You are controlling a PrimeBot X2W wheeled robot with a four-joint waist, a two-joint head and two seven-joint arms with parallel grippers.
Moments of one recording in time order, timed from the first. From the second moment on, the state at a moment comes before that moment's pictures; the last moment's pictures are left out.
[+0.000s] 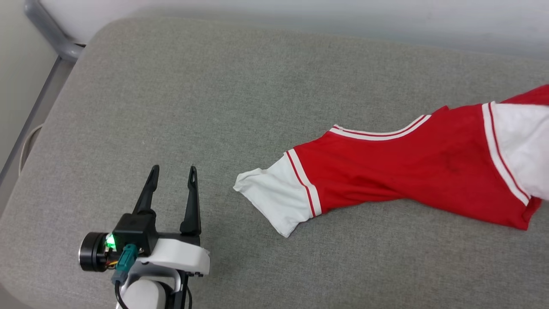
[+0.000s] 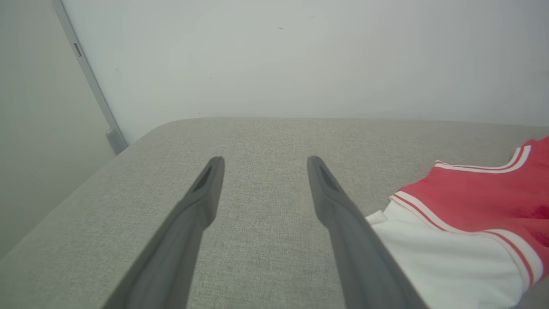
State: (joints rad) left arm -0.14 0.09 -0.12 0.10 -0.12 0.07 -0.26; right arm -0.60 -0.74 0.29 0.49 0.54 0.13 0.22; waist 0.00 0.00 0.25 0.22
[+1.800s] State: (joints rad) left arm -0.09 0.05 -0.10 0.08 -0.05 0.01 -0.26; right arm -0.46 -0.77 0.23 0.04 0.59 0.13 0.57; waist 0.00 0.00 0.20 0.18
